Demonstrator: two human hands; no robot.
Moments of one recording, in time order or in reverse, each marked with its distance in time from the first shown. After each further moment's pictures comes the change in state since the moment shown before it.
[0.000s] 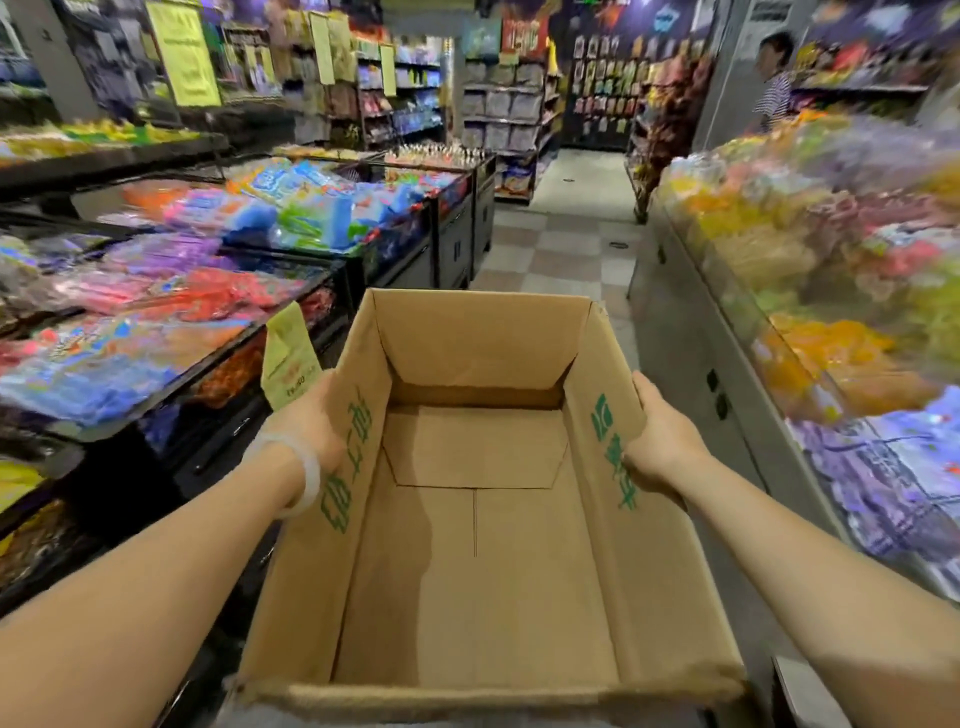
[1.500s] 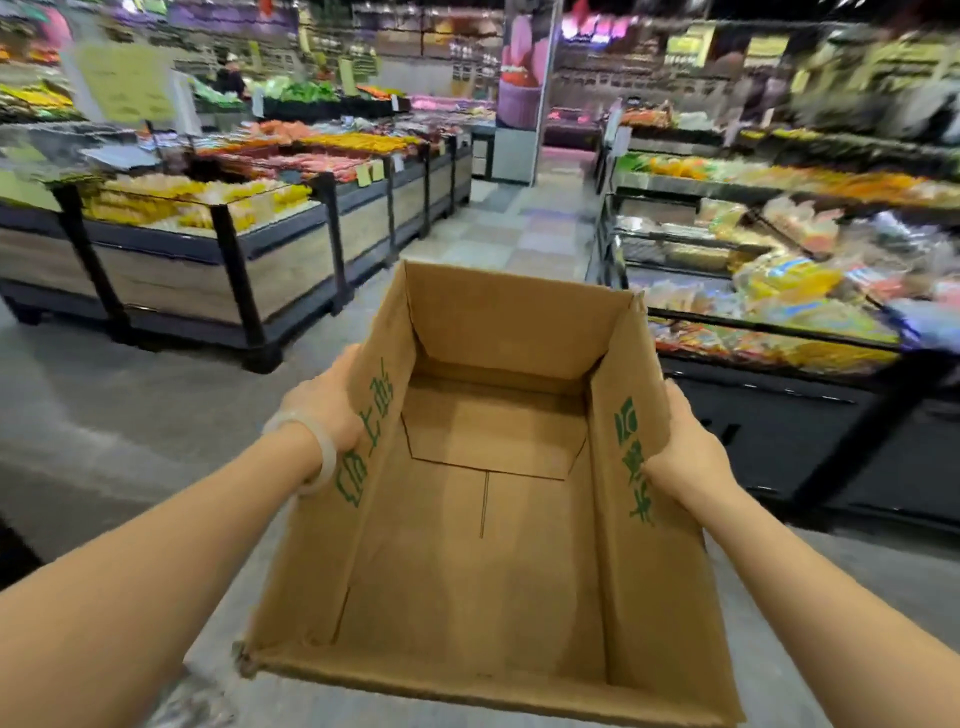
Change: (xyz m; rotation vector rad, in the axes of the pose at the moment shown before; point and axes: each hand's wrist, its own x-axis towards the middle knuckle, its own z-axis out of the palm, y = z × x) left_hand -1.176 -0.121 0.027 -0.032 0.767 -1.277; right_hand -0.846 0.072 0.004 -0.036 -0.793 -1.255
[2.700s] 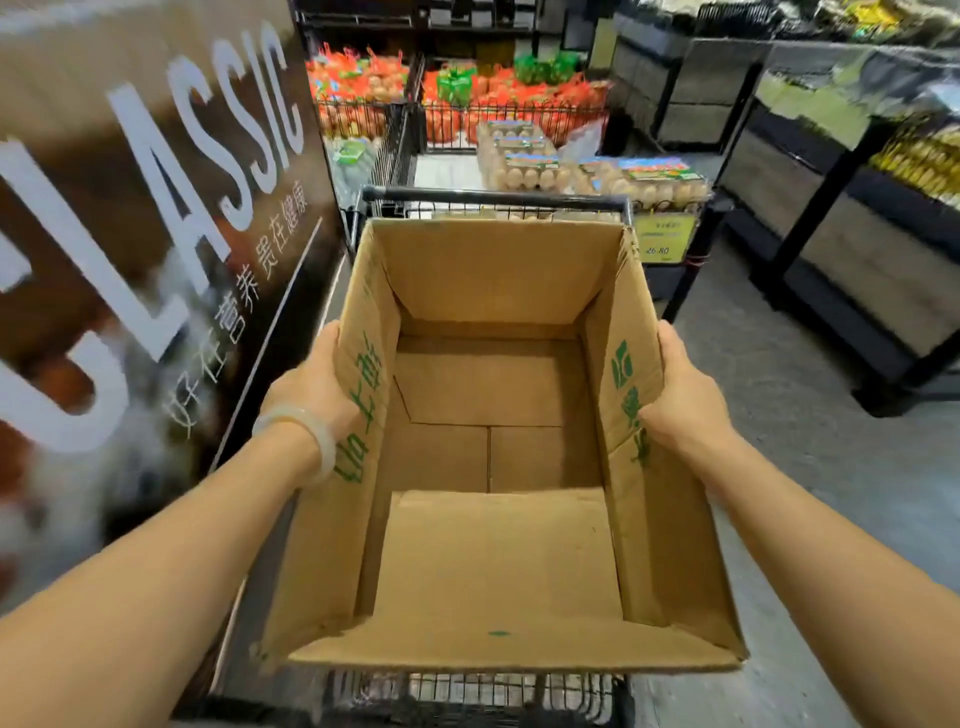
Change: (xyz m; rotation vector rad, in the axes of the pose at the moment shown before) left_hand -0.347 -0.677 -0.258 -0.128 0.632 -1.275; right_hand -0.384 -0.640 0.522 -0.021 -0.732 -1.088
